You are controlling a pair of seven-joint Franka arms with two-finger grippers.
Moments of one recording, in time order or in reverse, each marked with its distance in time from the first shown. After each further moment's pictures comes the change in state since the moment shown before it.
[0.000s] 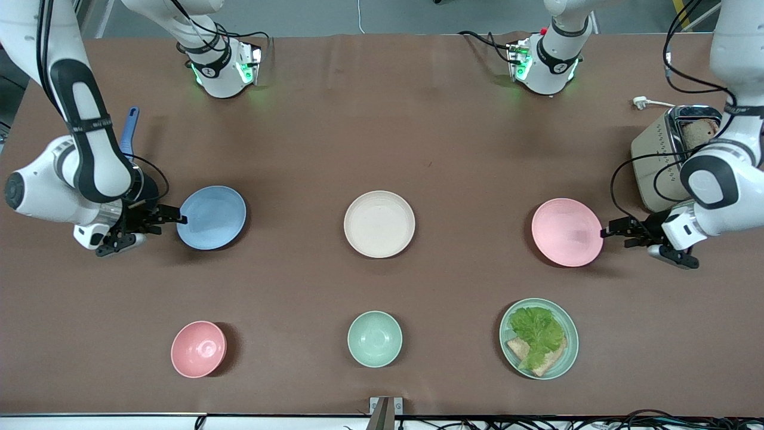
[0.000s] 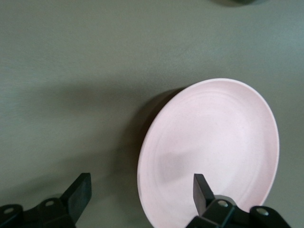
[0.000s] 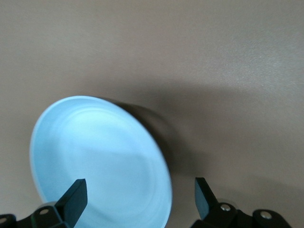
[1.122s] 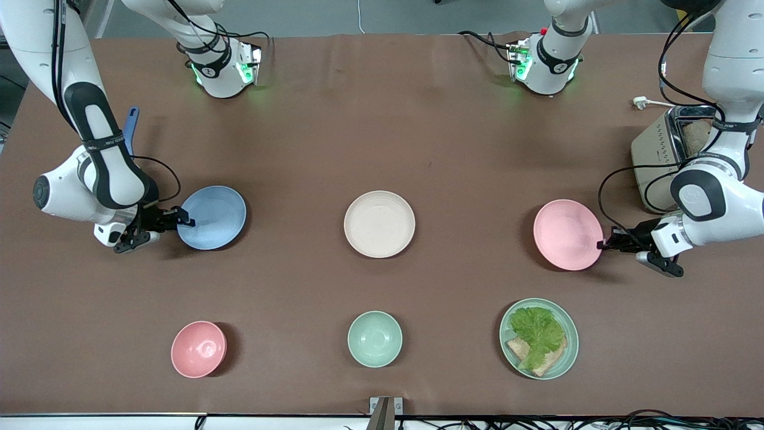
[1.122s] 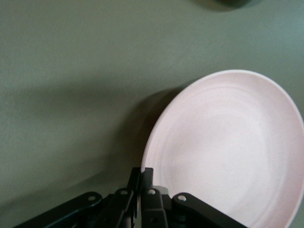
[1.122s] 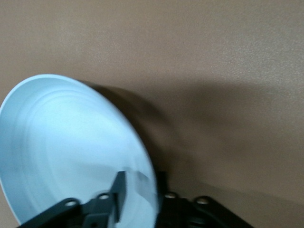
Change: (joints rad) left arm -0.002 0.041 -0.035 0.063 -0.006 -0.020 0.016; right arm -0.003 0.048 0.003 -0.039 0.079 0.045 -0.046
